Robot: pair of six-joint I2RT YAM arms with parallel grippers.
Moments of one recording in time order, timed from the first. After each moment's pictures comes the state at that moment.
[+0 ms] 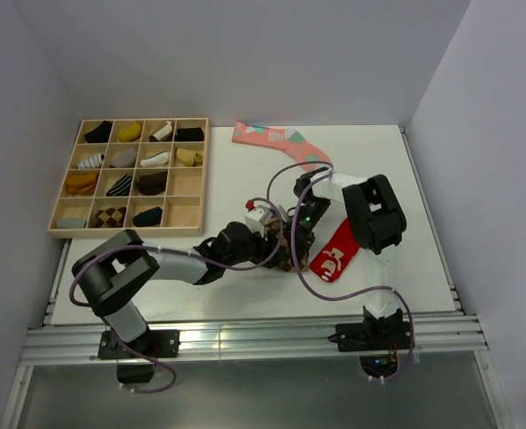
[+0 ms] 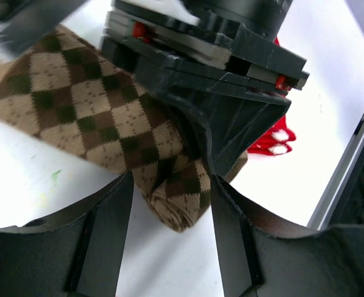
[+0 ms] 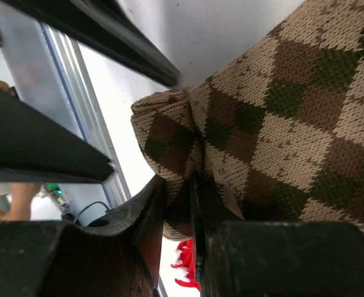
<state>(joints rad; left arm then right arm) -0.94 1.65 0.64 0.61 0.07 -0.53 0.39 2.11 1.38 -1.22 -0.78 -0.84</state>
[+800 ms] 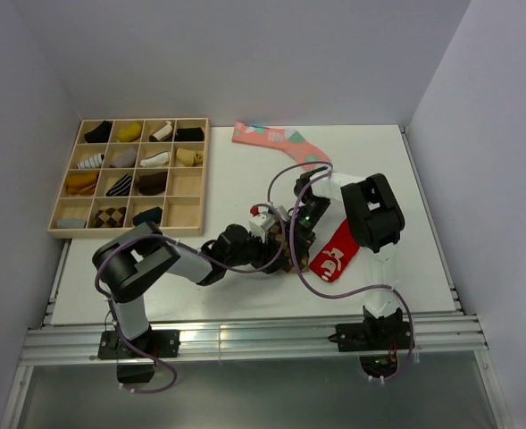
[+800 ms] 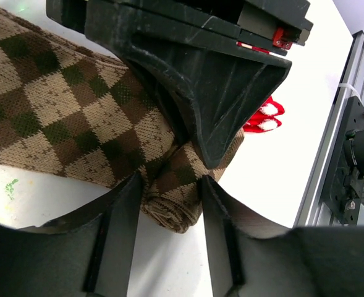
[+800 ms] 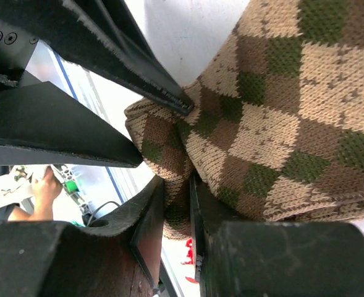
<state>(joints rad) -0.91 1.81 0.62 0.81 0.28 -0.52 0.38 2.14 1.40 -1.25 -0.77 -0.78</state>
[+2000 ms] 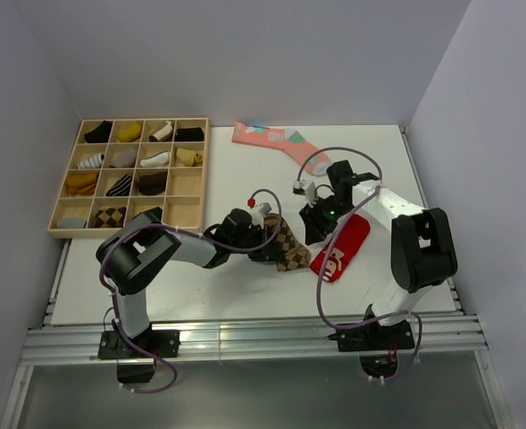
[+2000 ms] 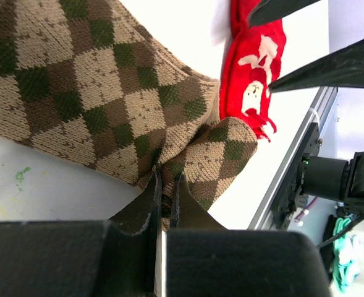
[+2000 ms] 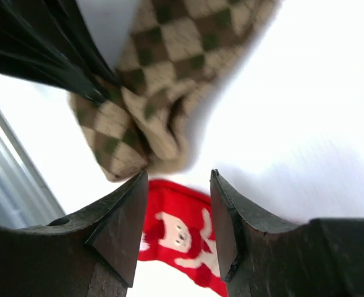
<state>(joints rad) -0.81 1.86 0.77 0.54 0.41 -0.78 0.25 1.67 1.10 -0.81 -0.63 -0.61</state>
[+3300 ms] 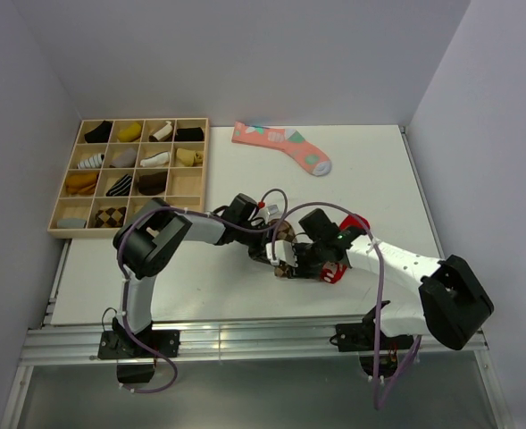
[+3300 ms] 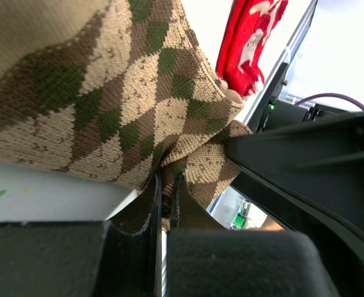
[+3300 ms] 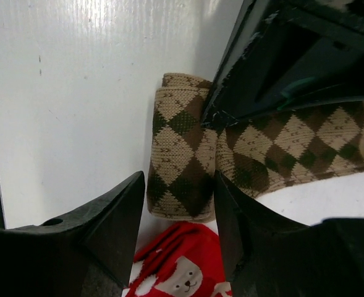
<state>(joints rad) -0.72 2.03 1.03 0.13 0.81 -0.78 0.65 1.27 0.67 -0.50 -0.43 -0.95</state>
